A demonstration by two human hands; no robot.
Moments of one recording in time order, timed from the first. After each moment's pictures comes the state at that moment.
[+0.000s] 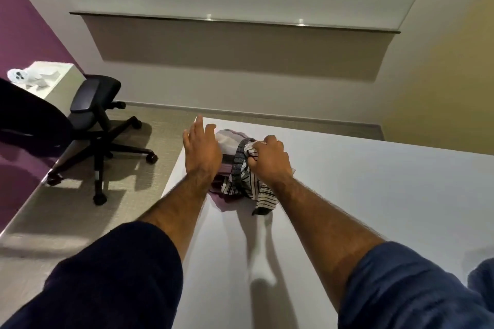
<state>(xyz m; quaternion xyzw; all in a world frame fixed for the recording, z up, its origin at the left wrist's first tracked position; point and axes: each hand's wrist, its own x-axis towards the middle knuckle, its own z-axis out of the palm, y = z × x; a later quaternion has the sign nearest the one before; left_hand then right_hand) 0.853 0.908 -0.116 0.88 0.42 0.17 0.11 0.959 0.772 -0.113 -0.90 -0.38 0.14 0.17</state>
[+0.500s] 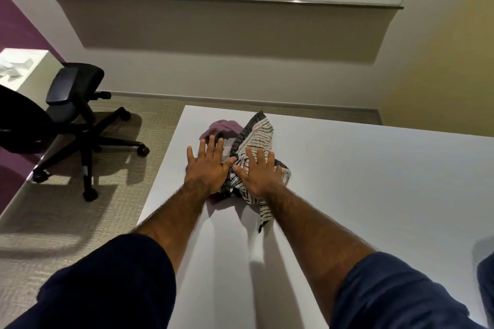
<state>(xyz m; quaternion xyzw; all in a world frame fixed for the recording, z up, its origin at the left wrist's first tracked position) 0.851 0.904 -0.199 0.93 0.32 -0.14 0.10 0.947 0.769 -0.192 -0.88 -0.35 0.31 0.10</state>
